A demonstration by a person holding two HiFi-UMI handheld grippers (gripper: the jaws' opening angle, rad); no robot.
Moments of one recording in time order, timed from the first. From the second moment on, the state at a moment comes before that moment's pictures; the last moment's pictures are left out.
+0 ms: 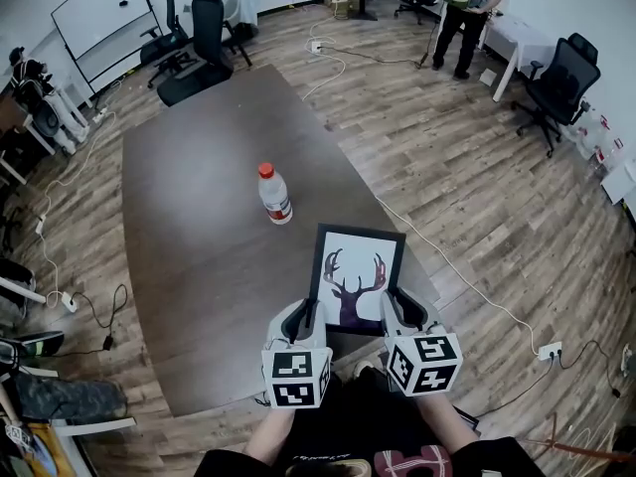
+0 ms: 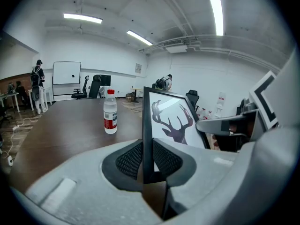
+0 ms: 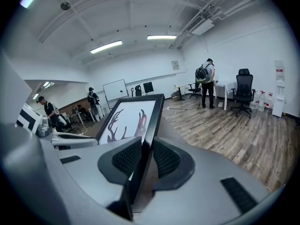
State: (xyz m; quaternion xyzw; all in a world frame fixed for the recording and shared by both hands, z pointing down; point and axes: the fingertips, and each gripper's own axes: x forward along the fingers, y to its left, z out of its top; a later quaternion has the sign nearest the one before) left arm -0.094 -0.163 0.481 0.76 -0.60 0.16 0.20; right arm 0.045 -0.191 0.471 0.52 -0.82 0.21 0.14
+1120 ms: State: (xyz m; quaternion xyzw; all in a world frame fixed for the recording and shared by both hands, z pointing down) left arm -0.107 -0.148 0.428 0.74 -0.64 0.11 0.15; right arm 0.029 -0.186 0.415 0.49 -0.85 0.14 0.09
